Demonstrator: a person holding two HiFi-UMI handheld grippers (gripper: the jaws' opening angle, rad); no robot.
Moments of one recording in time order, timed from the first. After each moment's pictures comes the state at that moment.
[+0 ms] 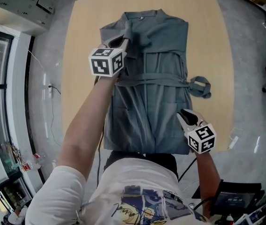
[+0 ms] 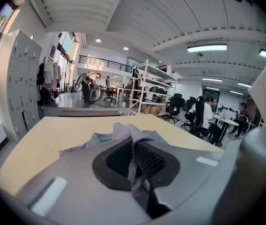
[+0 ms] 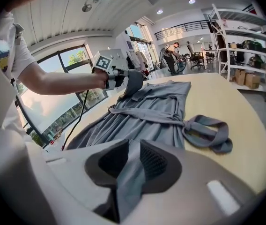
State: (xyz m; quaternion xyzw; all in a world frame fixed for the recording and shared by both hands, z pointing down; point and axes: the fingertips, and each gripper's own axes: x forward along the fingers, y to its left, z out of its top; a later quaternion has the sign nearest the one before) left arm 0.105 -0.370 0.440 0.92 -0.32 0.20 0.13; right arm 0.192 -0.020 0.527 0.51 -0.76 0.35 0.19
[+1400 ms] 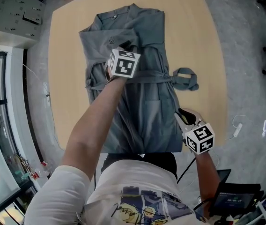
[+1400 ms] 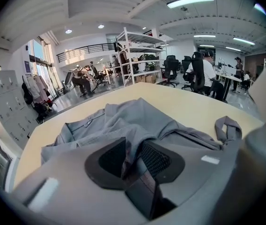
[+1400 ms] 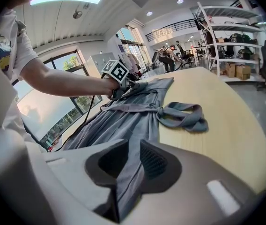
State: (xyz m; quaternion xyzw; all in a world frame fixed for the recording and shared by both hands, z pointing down) left arm 0.216 -0.320 0.547 0.87 -0.29 0.39 0.03; right arm 0.245 0.018 0.551 0.53 -0.74 0.37 0.16
